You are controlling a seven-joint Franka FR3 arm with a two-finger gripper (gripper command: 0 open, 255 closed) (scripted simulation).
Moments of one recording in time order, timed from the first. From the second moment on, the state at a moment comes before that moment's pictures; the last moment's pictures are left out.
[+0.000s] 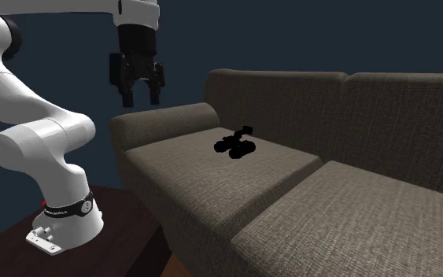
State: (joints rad) arm 0.02 -0.80 0.04 -2.36 -0.09 1.57 0.13
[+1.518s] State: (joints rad) arm 0.24 -0.24 0.19 -2.15 0.00 1.96 -0.06
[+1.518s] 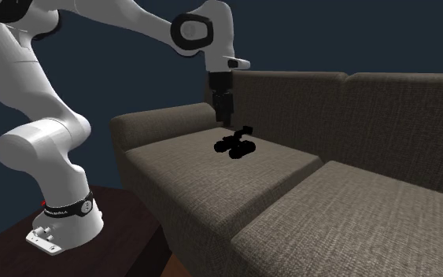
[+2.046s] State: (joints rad) arm 0.31 -0.02 0.27 -2.00 -0.02 2.03 -0.12
